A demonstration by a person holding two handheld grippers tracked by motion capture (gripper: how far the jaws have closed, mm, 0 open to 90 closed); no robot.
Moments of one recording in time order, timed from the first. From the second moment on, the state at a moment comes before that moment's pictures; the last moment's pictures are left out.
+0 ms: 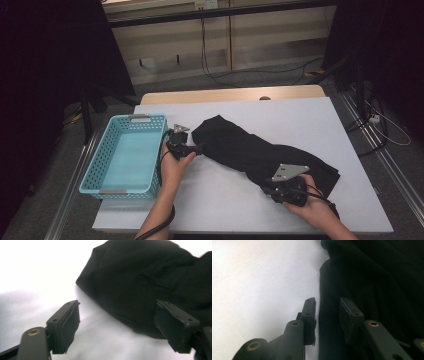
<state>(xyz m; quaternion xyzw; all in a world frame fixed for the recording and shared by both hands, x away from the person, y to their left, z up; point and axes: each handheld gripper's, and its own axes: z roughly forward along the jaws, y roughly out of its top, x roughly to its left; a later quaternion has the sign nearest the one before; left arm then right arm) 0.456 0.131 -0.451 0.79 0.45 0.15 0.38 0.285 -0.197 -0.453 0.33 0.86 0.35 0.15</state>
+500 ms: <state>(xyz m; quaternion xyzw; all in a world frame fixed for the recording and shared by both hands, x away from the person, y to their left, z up) 0.472 0.123 -0.440 0.79 0.47 0.11 0.39 0.286 -0.211 -0.442 0.35 0.85 0.38 0.12</state>
